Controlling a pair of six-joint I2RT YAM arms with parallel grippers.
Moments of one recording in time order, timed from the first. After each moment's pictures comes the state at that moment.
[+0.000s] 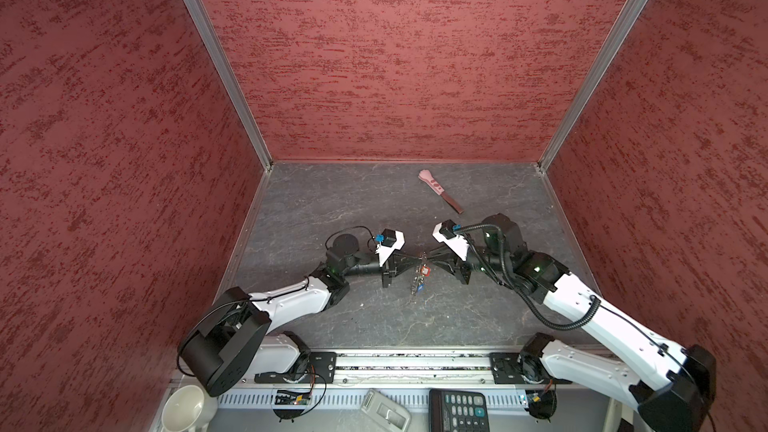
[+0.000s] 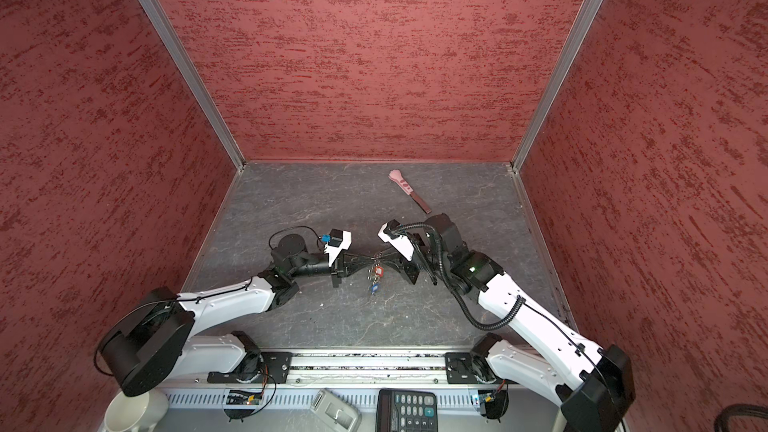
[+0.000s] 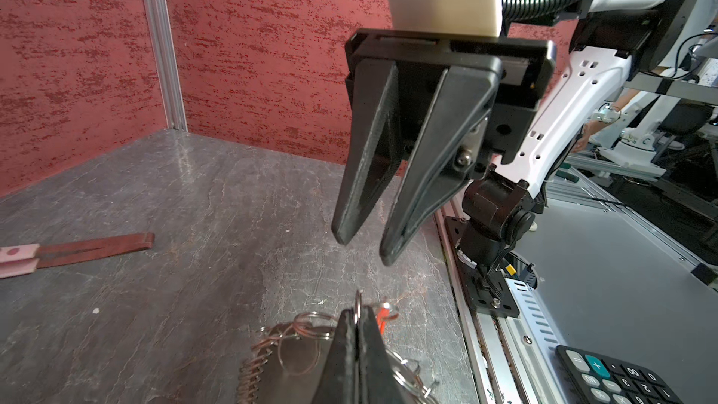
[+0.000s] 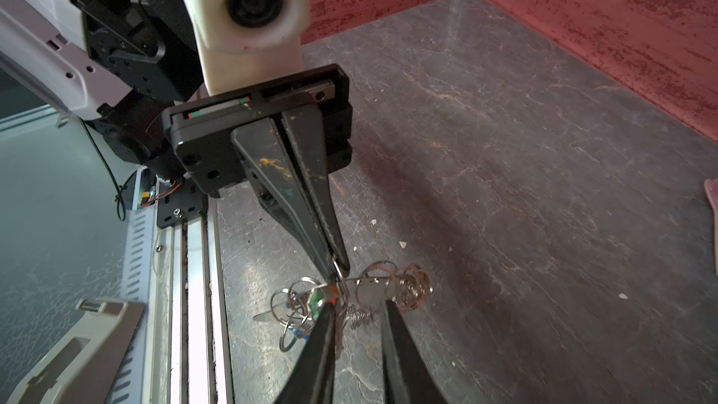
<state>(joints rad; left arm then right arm) -0.66 1.30 0.45 0.82 0.78 -0.11 0.65 1.01 0.82 -0.34 -0.51 -0.17</state>
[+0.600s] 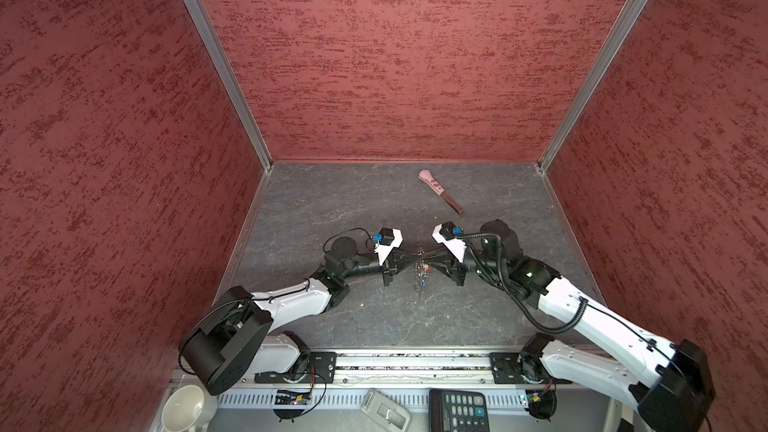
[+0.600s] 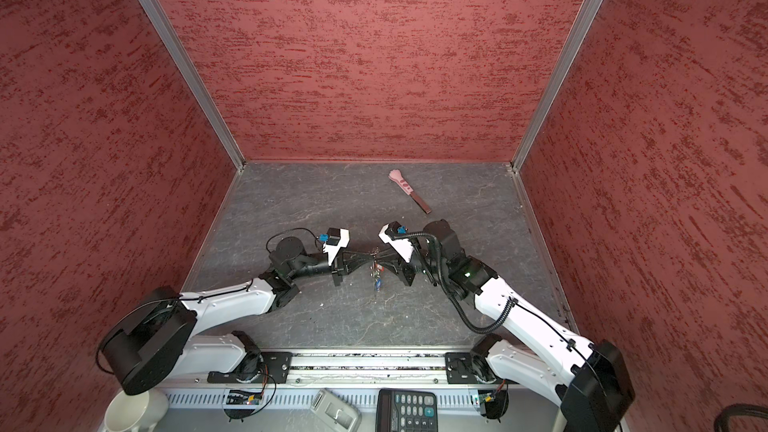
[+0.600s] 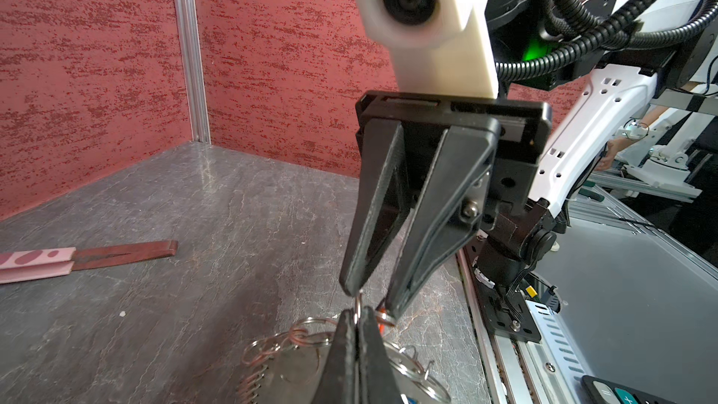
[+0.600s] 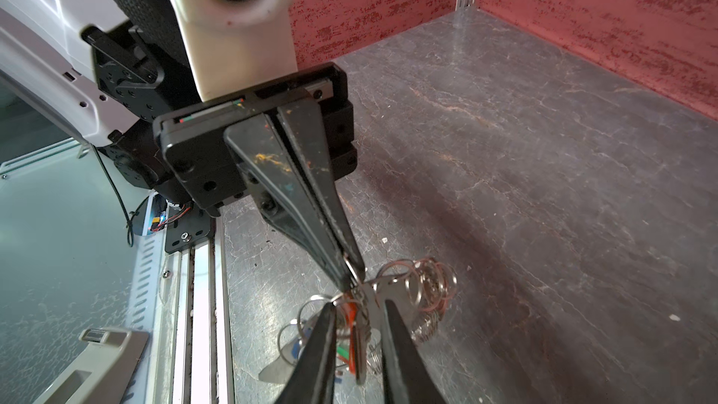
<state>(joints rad) -0.67 1.32 0.44 0.90 0.73 -0.15 0.65 1.03 0.72 -0.17 -0.56 -0.08</state>
